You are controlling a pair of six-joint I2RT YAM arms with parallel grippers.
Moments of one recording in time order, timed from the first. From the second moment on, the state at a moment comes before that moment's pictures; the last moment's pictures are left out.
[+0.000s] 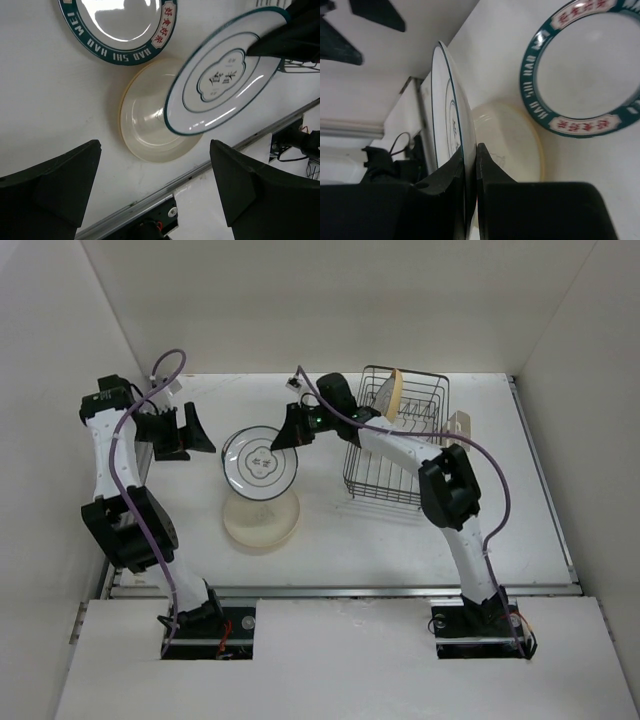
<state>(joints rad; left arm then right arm) 0.37 1.69 1.70 -1.29 0.72 0.27 0.64 2.24 1.95 -0.15 -0.76 0.48</state>
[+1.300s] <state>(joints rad) 0.34 1.89 1.63 -1.26 0.96 0.33 0.69 2.33 2.06 -0.17 -0.61 0.64</state>
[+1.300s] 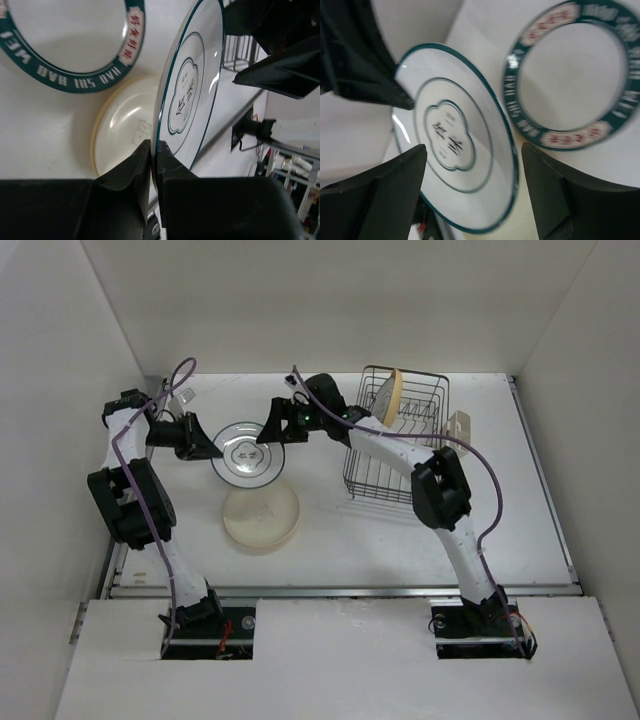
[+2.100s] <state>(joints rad) 0.31 2.23 1.81 -0.89 0.69 -0.14 0.64 2.24 1.92 -0.69 0.23 0.68</state>
